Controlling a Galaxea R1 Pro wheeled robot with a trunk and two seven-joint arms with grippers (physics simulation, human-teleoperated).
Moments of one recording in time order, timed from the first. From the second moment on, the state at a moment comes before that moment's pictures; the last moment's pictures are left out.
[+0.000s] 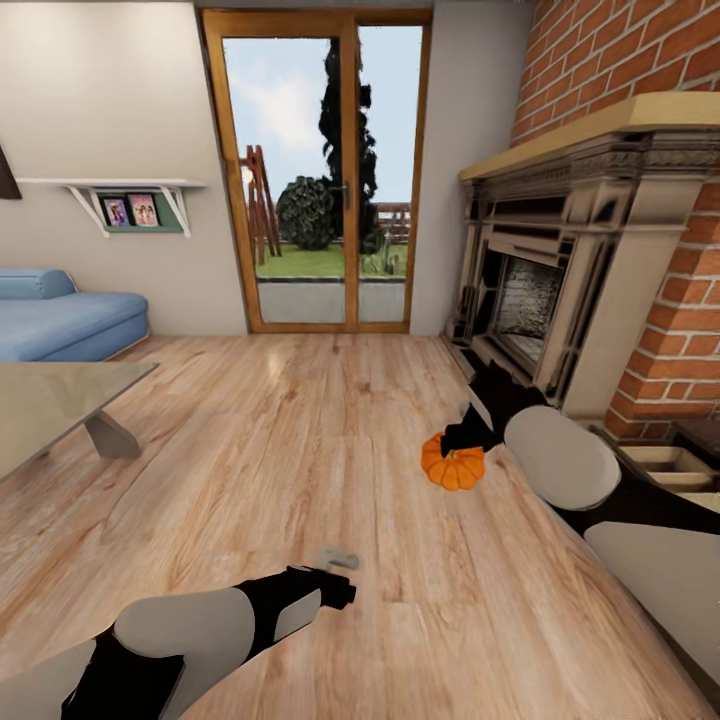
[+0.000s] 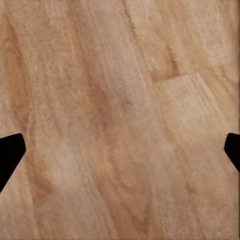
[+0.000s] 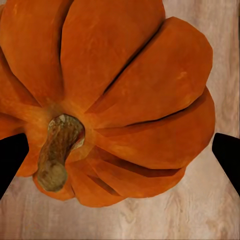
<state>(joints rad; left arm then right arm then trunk) -0.90 -0.15 -1.99 -0.25 1.85 0.14 0.16 -1.40 0.08 -0.77 -0.18 1.07 1.04 0.25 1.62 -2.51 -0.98</state>
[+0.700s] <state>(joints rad) -0.90 -0.15 -1.99 -0.25 1.85 0.15 0.16 -1.40 0.10 -0.77 -0.28 1.10 1.04 0.25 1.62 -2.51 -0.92</state>
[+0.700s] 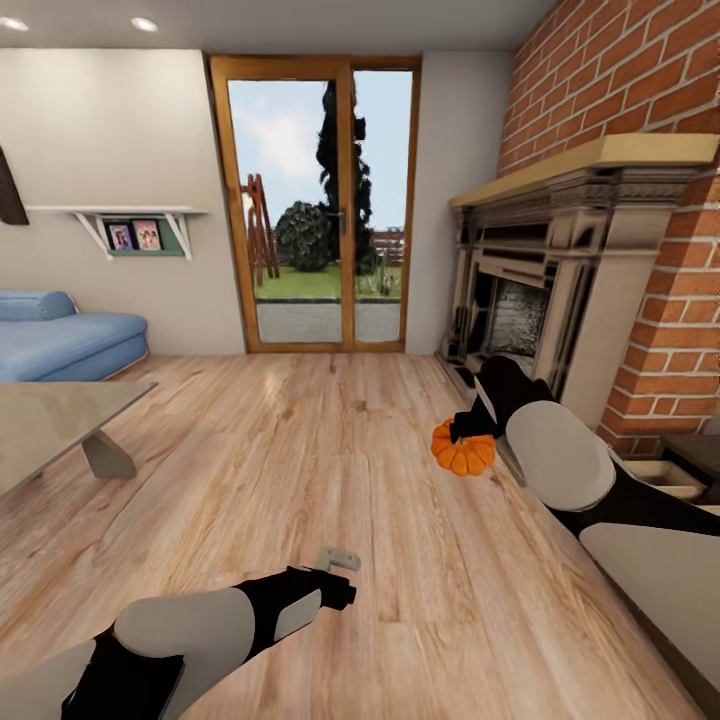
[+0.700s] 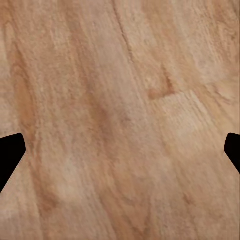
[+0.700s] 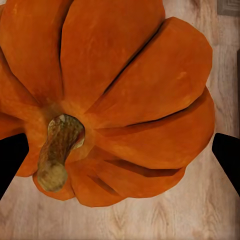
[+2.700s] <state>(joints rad) -0.90 -0.16 -1.99 -0.26 1.85 0.15 0.16 -1.40 0.08 -0.76 -0.20 1.12 1.04 0.25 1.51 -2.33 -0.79</state>
